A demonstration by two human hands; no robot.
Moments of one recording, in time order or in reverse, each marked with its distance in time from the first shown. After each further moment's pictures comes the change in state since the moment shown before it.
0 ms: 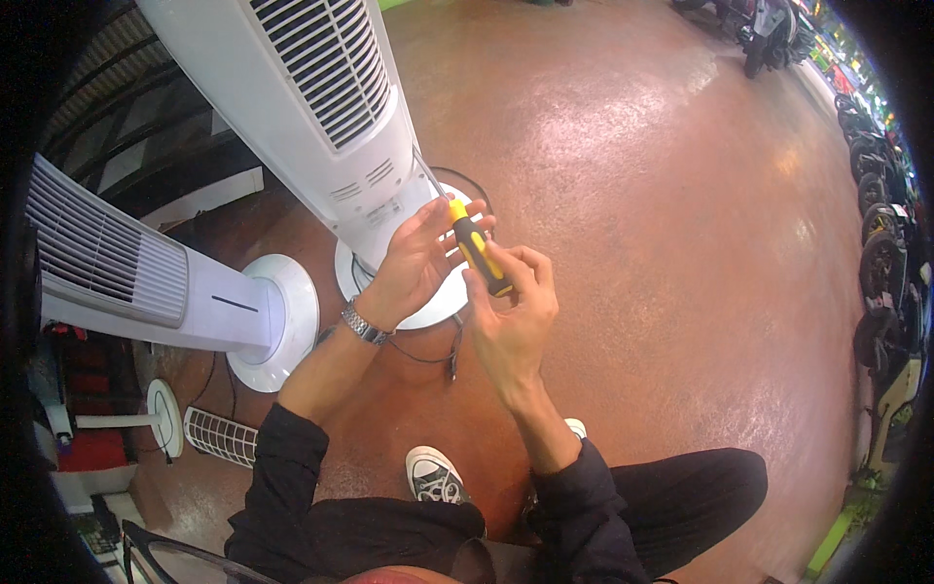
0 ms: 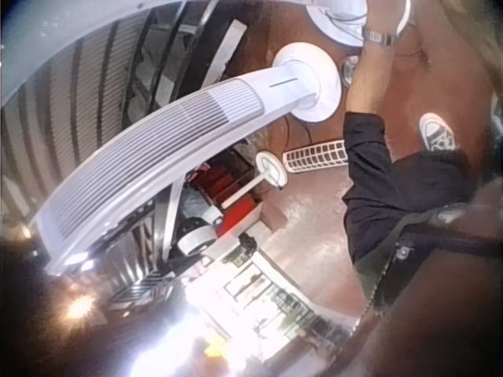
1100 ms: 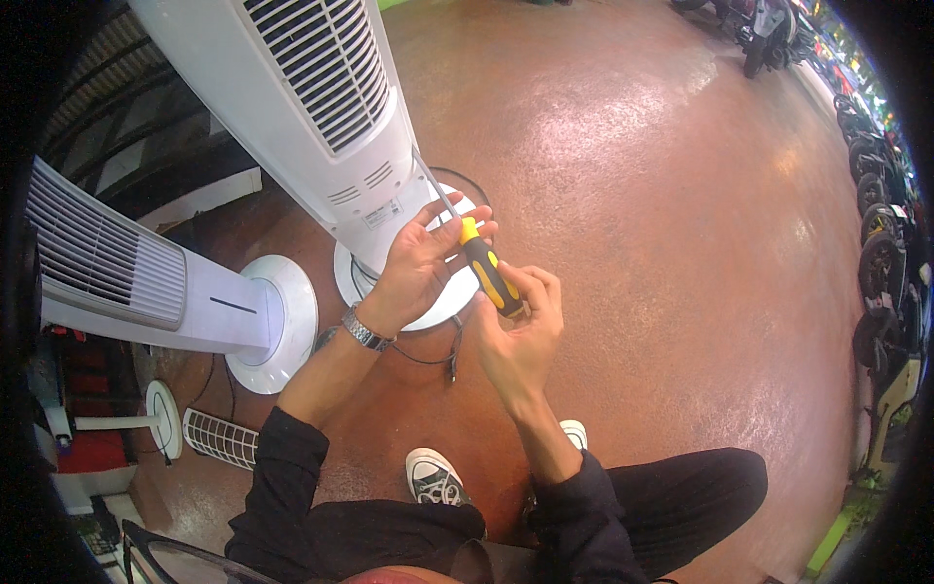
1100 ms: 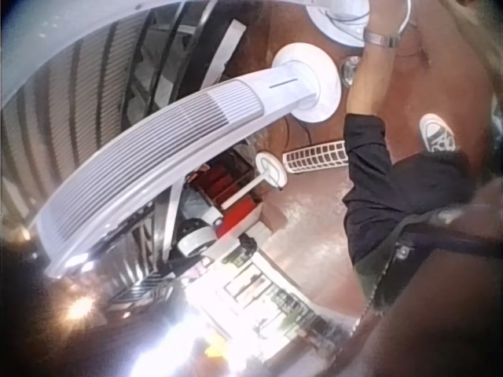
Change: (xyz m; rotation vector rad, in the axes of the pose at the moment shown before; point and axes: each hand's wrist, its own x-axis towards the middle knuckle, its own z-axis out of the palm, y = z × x) left_hand 0.003 -0.002 -0.004 0.094 -0.106 0.062; right_hand -0.009 0.005 0.001 0.190 0.091 0.080
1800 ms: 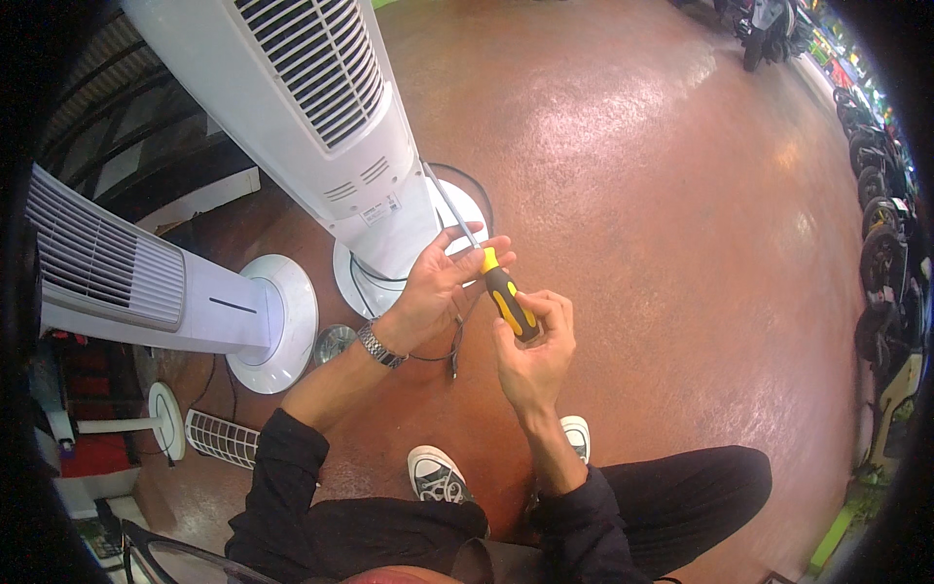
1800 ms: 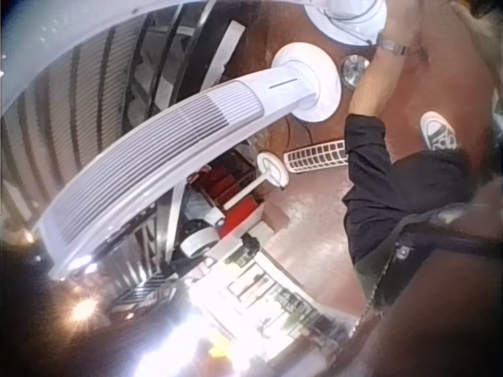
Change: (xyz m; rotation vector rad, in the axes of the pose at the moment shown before) left_hand -0.012 -0.028 0.005 0.007 0.015 -0.124; right_hand -0.023 0.014 -0.027 -0.024 -0.007 0.067
